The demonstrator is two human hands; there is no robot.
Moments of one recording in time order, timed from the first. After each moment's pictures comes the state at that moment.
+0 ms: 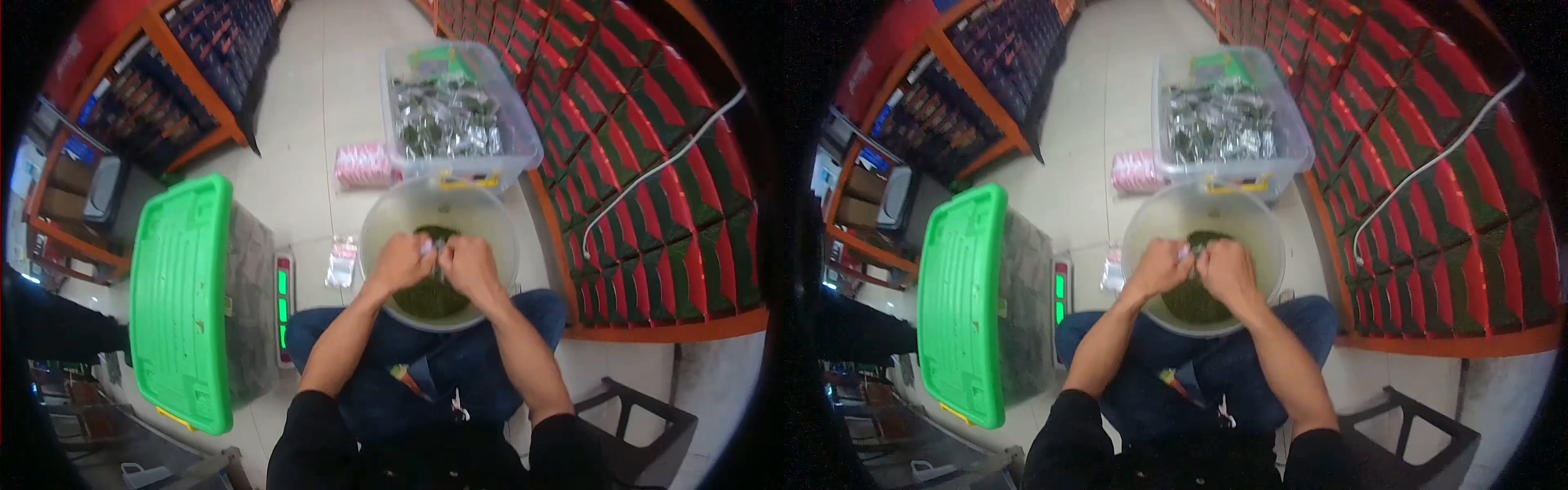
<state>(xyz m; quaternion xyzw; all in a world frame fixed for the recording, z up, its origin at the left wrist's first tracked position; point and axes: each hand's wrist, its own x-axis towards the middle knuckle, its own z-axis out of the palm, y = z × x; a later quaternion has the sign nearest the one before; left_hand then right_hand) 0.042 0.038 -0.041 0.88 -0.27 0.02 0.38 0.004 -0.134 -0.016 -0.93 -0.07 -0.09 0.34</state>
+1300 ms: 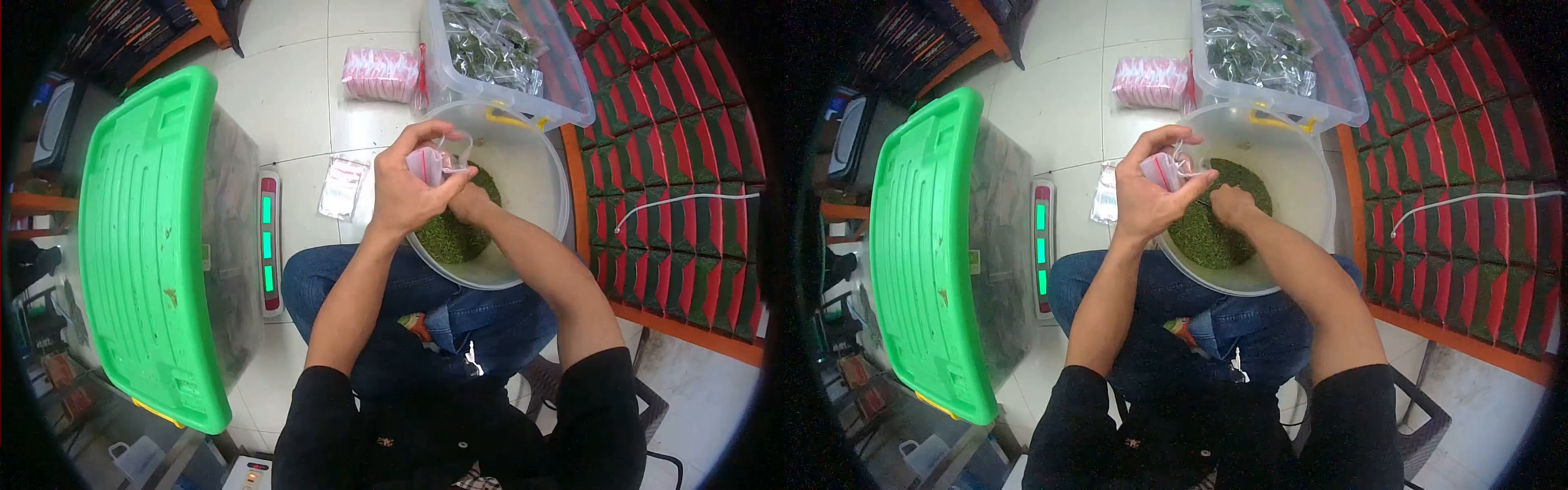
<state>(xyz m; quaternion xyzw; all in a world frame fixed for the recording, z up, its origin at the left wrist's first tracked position) 0.043 0.086 -0.016 0.68 -0.14 0.15 0.70 0.073 -0.115 -0.191 -0.95 -0.11 0.29 0.04</state>
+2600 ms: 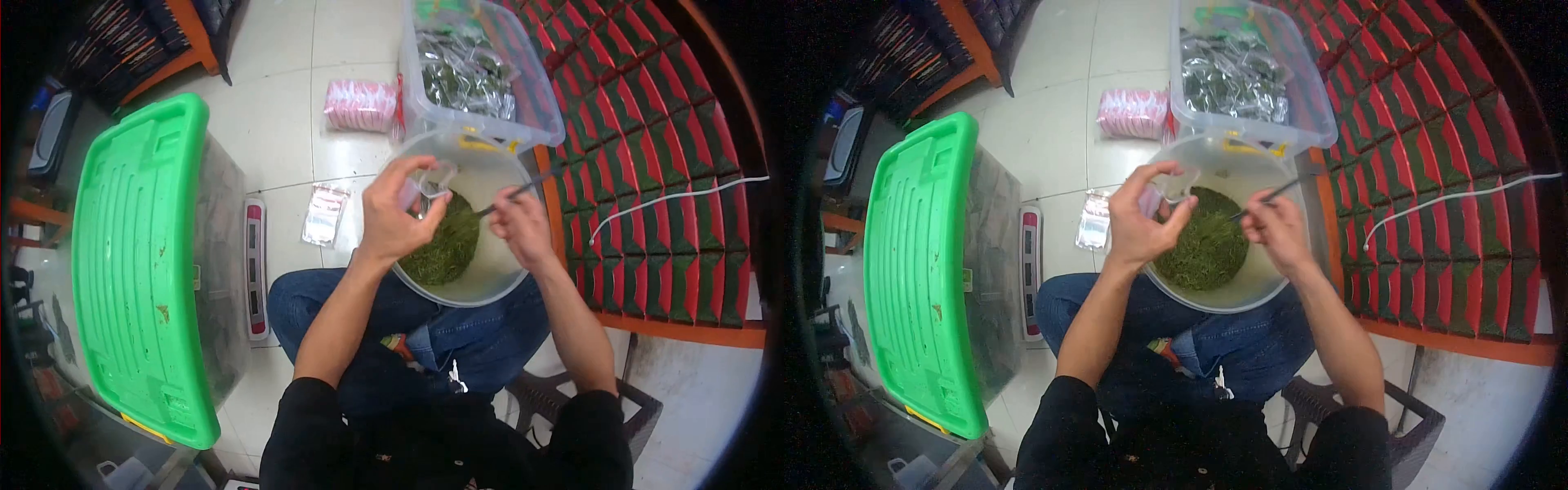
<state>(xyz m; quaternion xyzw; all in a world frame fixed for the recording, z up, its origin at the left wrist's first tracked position) 0.033 0.076 -0.011 0.72 -0.12 0.15 0.67 0.011 -0.165 0.004 -0.65 0.10 0.11 0.75</state>
